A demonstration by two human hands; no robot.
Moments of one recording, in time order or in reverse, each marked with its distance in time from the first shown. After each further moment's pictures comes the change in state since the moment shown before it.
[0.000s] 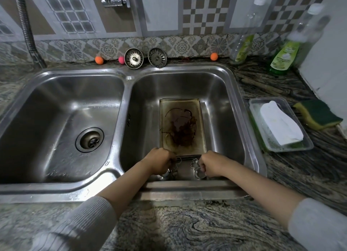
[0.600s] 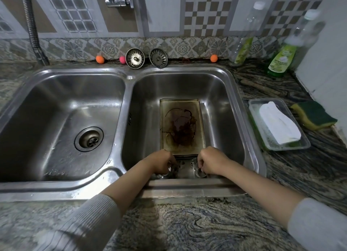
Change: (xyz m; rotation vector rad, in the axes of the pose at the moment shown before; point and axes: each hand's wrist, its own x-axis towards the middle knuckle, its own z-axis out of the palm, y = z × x) left_hand 0.005 -0.009 0.009 -0.130 -0.133 0.029; right_hand -0.001 -0.011 -0.001 -0.040 0.183 -0.022
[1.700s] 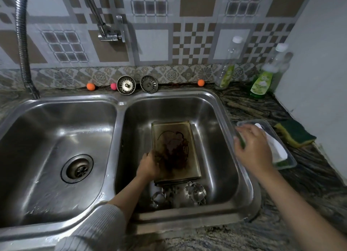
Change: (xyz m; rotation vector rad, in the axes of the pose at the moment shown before) left_hand 0.033 -0.025 -0.025 -0.508 0.497 -0.374; right_hand -0.055 0.060 -0.082 0.108 1.063 0.217
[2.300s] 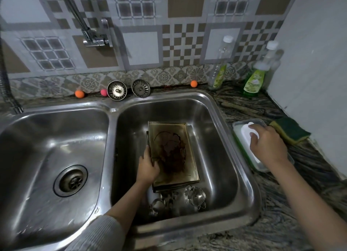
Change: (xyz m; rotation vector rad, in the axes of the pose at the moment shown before) left_hand 0.000 0.014 0.000 -0.273 0.100 0.001; right_hand 0.023 0.047 -0.006 -0.172 -0.162 0.309
